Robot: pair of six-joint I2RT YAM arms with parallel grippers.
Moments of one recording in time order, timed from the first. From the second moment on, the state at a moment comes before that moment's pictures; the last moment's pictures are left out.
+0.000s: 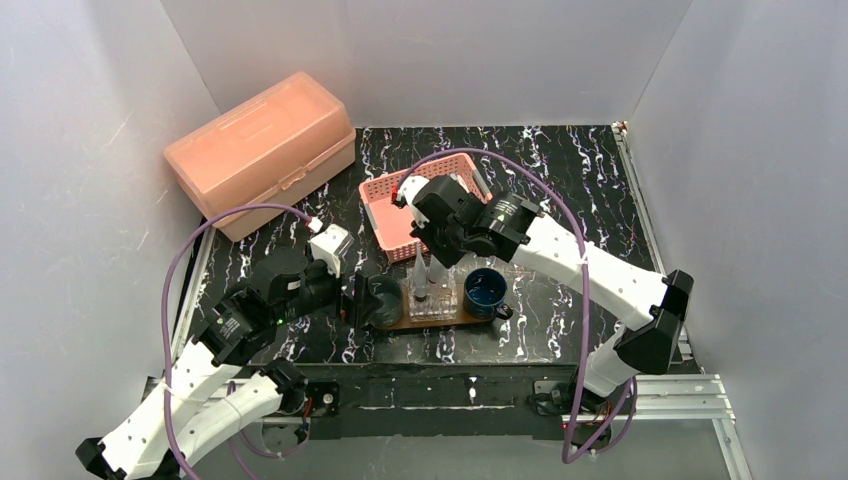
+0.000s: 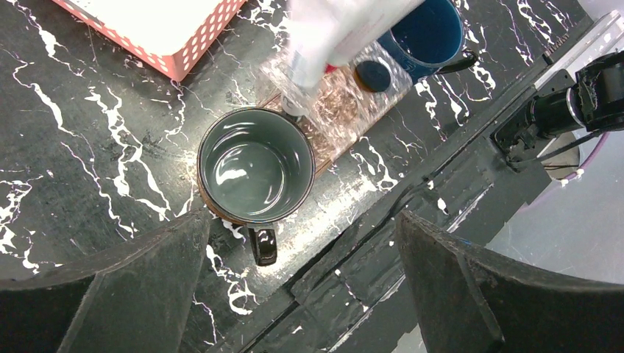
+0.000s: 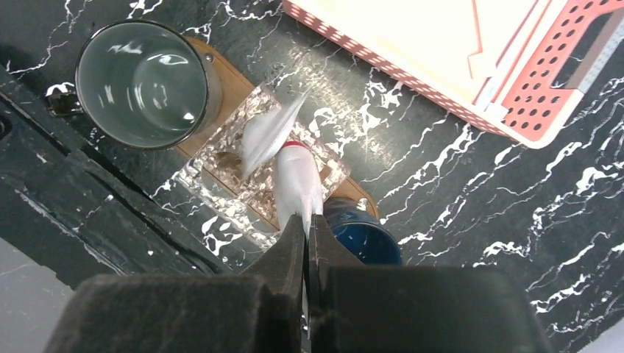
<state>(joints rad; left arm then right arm) -0.70 0.62 0.86 -0.77 0.12 -0.24 1.06 1.56 1.67 -1.02 0.20 0.07</state>
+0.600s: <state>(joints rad) -0.70 0.63 0.86 -0.77 0.12 -0.24 1.06 1.57 1.63 -1.03 0.17 0.08</state>
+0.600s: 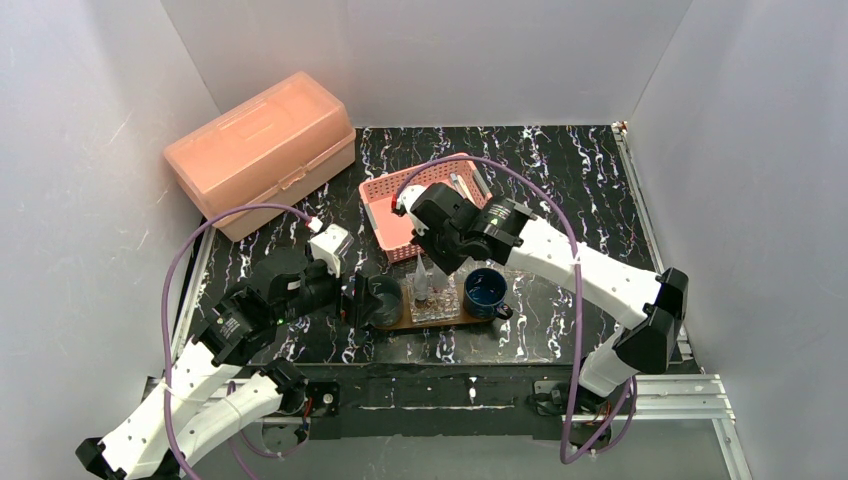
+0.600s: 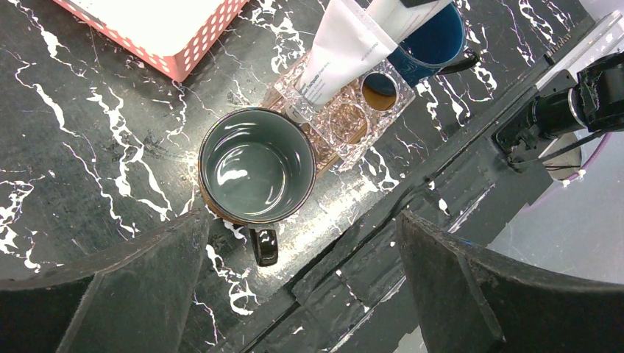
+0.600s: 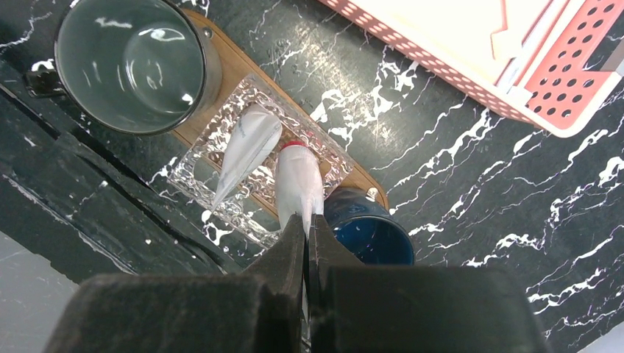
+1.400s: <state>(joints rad) -0.70 0.63 0.86 -0.77 0.12 -0.24 1.06 1.58 1.47 -0.91 0.20 0.14</state>
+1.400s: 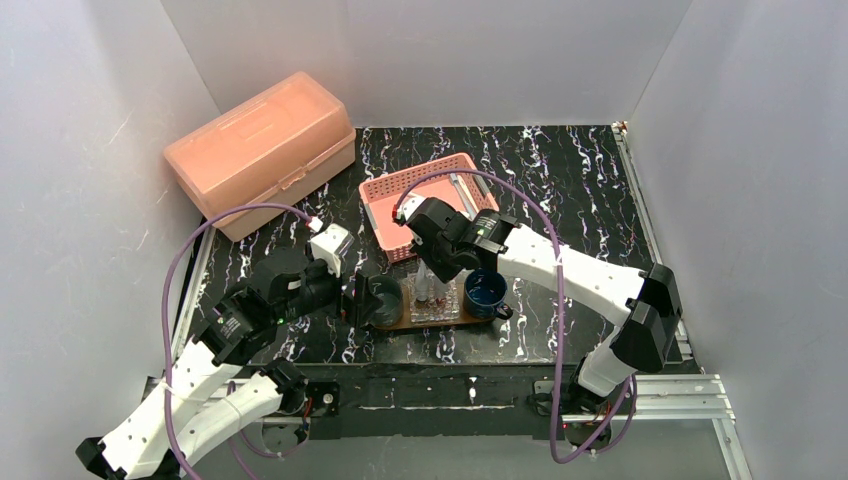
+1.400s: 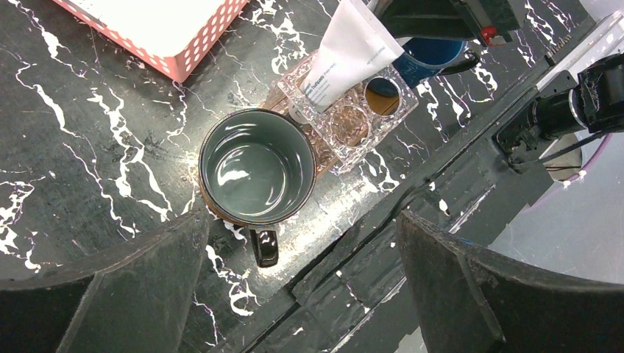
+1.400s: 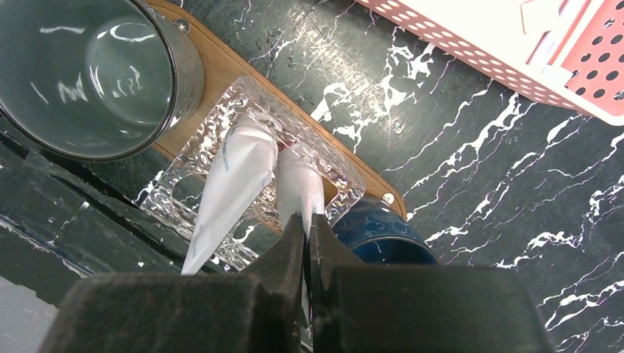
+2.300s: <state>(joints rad) -0.70 0.64 0.86 -0.77 0.12 -0.24 1.06 1.58 1.64 -0.92 0.30 0.15</state>
